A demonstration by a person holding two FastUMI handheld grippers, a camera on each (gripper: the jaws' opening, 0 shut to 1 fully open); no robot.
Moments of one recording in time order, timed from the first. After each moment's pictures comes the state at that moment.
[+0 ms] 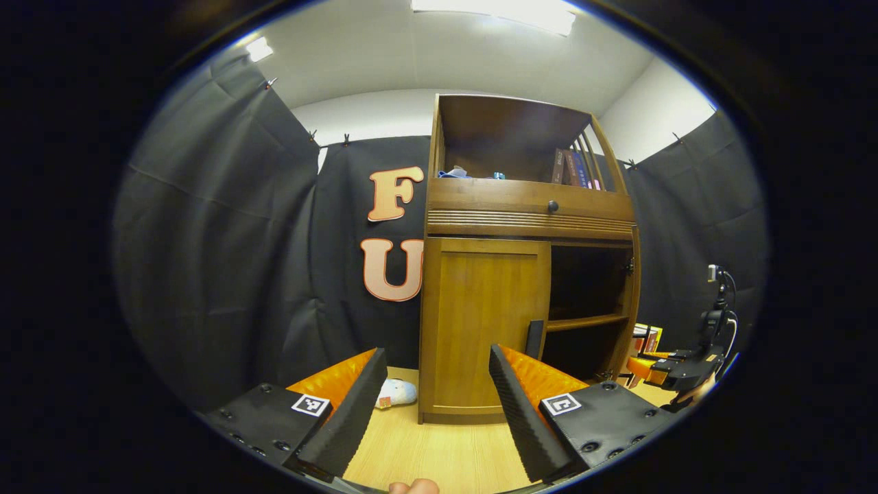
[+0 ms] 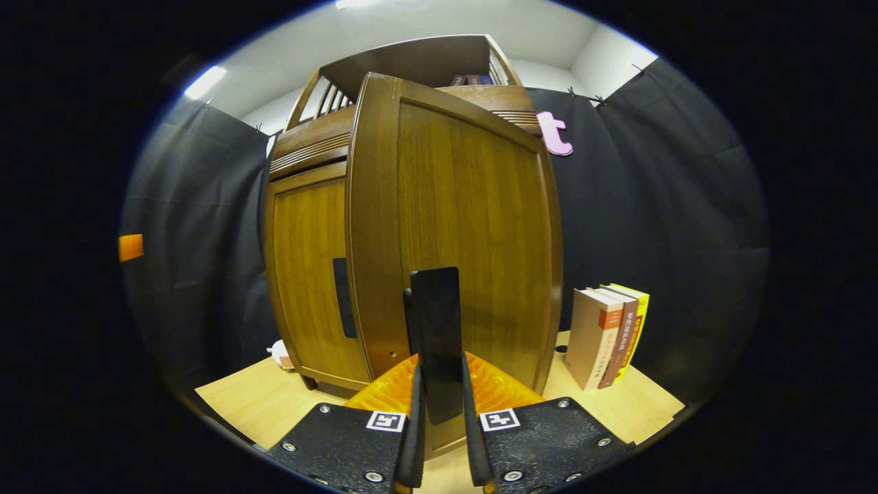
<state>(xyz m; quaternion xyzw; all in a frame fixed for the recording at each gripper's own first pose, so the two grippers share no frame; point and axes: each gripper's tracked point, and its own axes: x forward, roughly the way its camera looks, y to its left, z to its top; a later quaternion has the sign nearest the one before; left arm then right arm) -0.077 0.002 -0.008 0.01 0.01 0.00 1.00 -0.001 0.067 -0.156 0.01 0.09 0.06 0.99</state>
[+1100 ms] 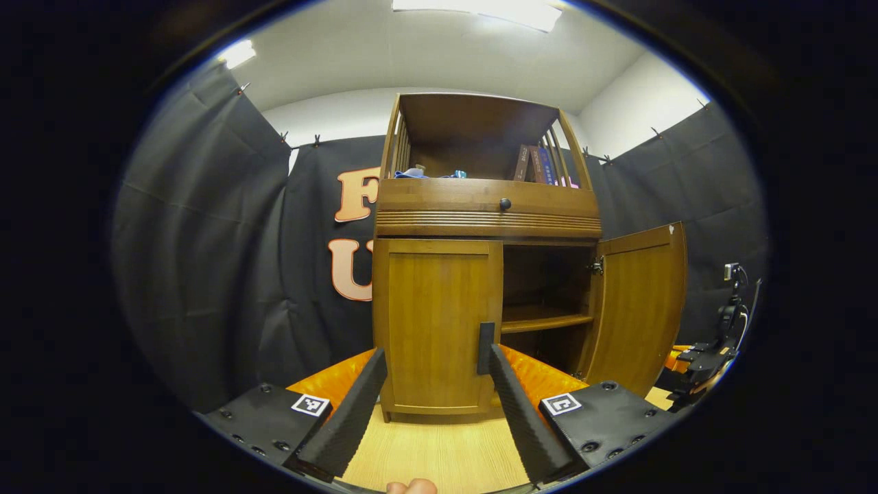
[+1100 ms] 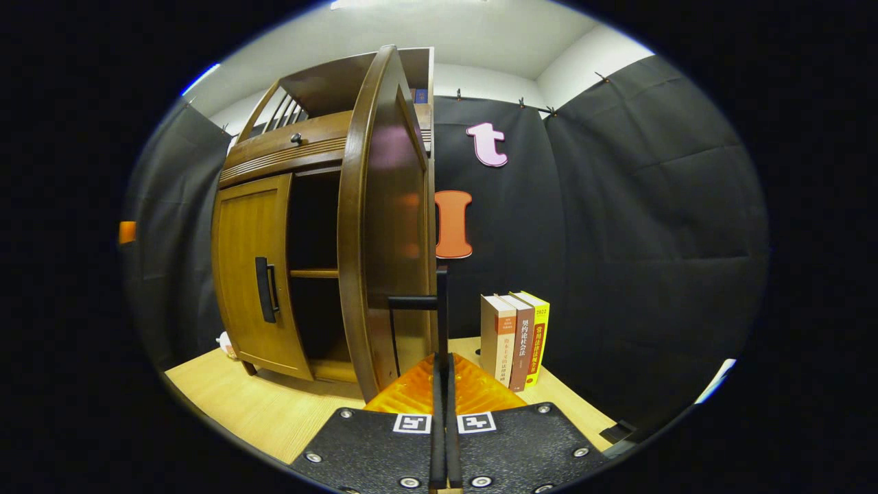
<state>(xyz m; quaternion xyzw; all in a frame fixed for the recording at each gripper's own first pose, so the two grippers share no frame) -0.078 -0.057 -0.007 0.03 0.02 -0.04 1.00 -0.044 -0.088 -0.139 -0.01 0.07 -0.03 1.00</state>
